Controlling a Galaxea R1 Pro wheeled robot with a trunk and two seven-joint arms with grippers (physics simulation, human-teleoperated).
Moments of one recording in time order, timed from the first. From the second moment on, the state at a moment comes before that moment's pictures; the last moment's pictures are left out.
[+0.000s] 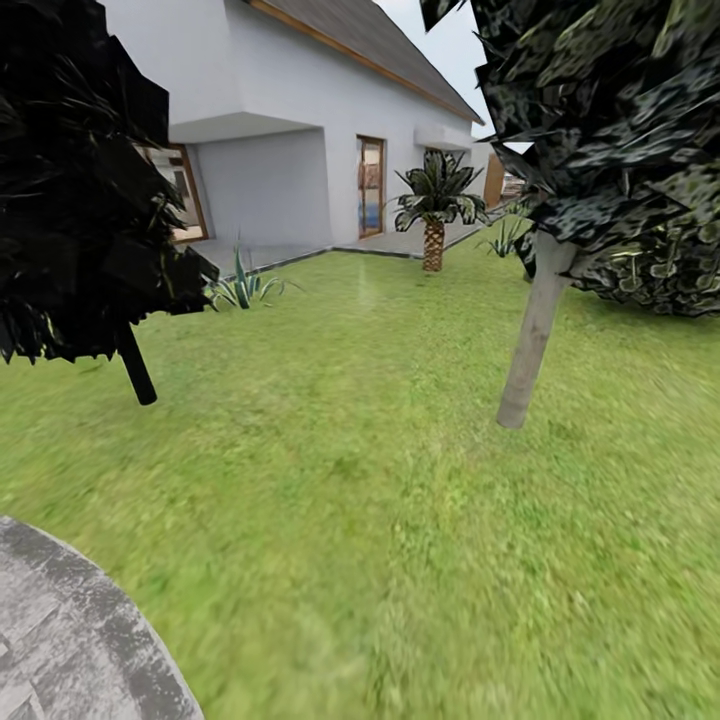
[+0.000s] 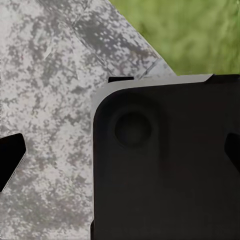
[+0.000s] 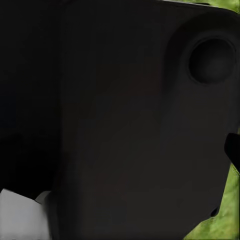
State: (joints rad) left arm 0.00 0.02 -0.01 0.00 -0.01 -0.45 0.01; right arm 0.00 0.08 0.07 -0.06 0.00 -0.12 0.00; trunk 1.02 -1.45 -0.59
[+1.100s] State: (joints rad) left arm 0.00 0.02 -0.01 0.00 0.00 -0.46 0.01; right arm 0.00 0.09 0.07 -0.06 0.00 -0.12 0.00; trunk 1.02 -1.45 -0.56
